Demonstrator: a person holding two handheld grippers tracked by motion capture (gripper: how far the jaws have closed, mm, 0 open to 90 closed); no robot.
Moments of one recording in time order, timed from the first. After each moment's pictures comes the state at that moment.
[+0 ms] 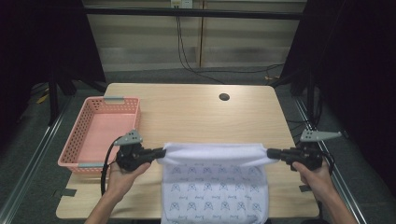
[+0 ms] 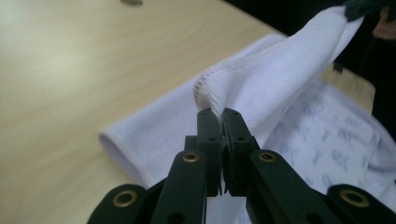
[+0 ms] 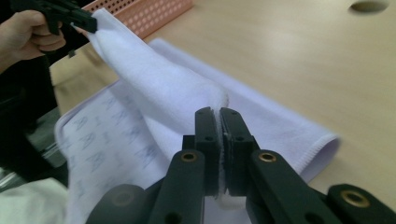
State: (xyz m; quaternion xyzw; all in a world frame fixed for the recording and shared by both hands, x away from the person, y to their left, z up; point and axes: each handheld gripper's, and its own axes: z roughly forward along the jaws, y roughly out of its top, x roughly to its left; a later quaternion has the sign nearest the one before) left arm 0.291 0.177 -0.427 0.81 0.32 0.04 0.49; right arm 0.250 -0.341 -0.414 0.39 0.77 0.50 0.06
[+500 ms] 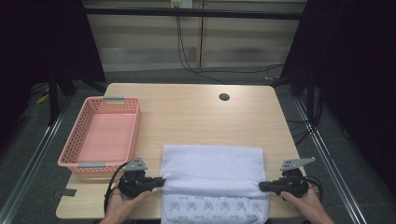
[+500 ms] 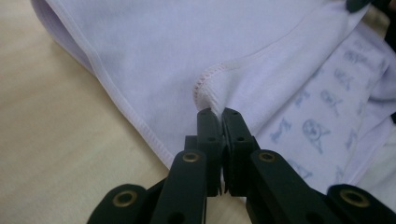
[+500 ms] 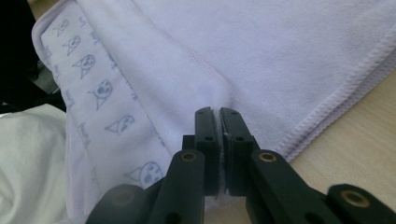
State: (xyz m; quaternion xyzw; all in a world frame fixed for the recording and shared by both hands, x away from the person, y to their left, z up) left arm 0.249 0.176 -0.481 0.84 0.33 -0.02 0.42; right arm 0.213 -0.318 -0.483 0.41 0.82 0.39 -0.02
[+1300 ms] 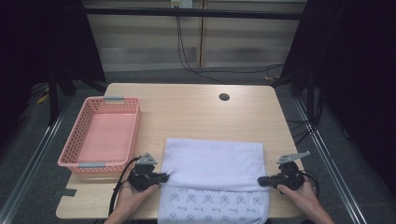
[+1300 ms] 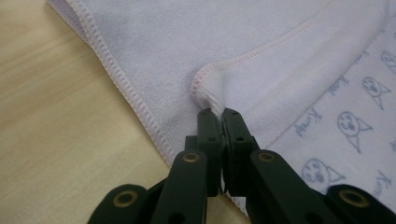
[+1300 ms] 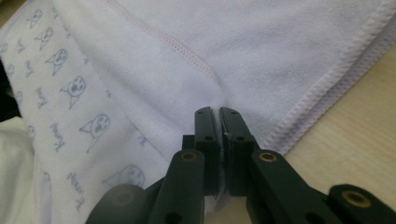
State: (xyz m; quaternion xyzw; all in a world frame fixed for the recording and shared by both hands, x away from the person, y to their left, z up) left arm 0.278 0.158 -0.496 0.86 0.35 0.01 0.38; right arm 0.237 -0.322 -0.495 0.44 0.82 0.37 -0.02
